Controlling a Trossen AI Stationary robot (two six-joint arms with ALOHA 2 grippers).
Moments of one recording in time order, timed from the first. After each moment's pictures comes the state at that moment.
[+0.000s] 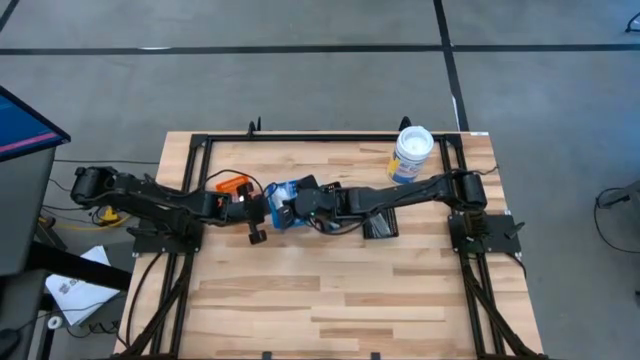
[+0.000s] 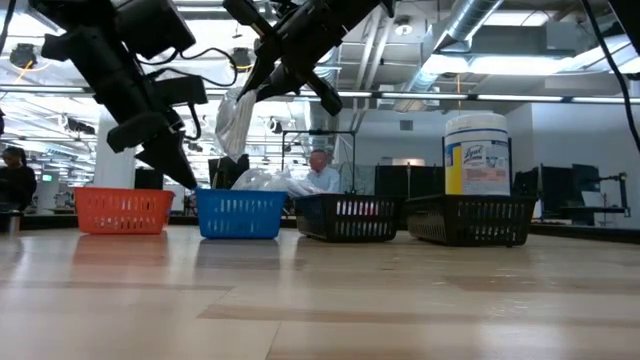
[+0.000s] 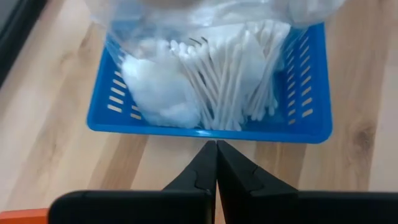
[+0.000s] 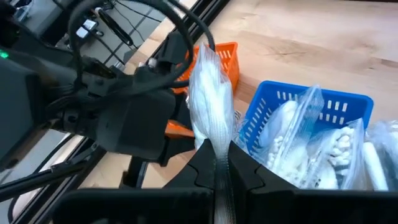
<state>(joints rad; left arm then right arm) -0.03 1.18 0.52 -0.31 -0.43 -0.14 0.06 2.02 1.63 -0.24 0.42 0.90</state>
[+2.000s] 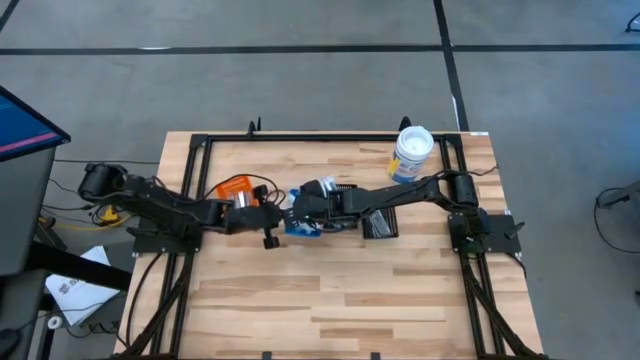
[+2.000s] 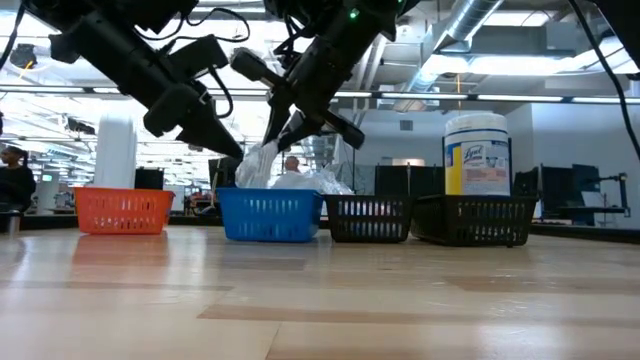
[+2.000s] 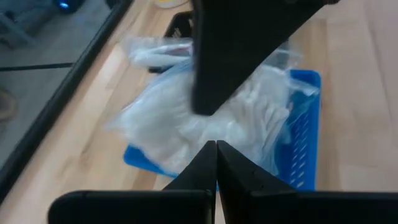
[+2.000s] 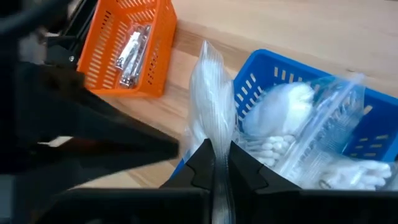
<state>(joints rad) -0.13 1.27 0.52 0.08 -0.52 0.02 0.04 2.08 1.63 -0.43 0.37 1.06</state>
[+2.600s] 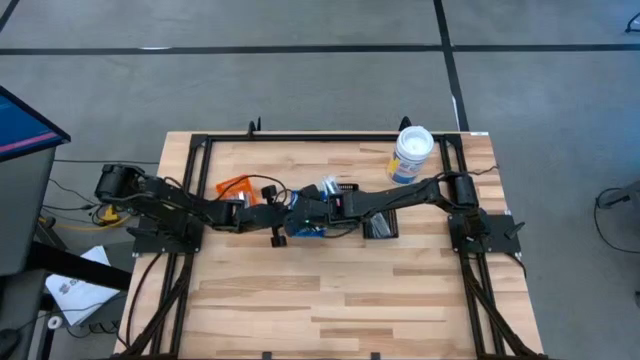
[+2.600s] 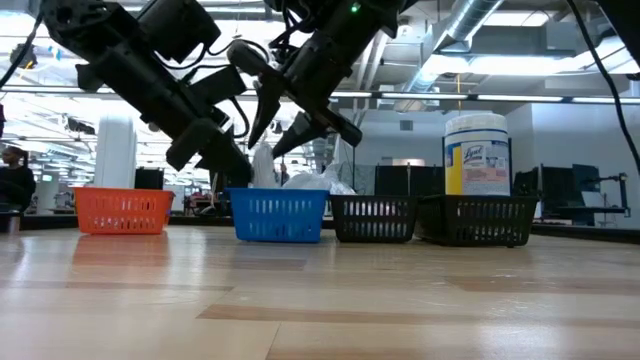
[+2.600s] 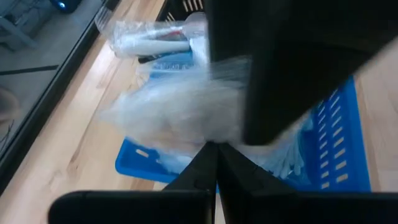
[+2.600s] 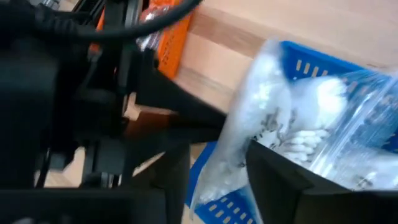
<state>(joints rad) -0.07 1.44 0.52 0.24 -0.48 0.10 0.07 2.08 1.63 -0.42 0.35 0.99</state>
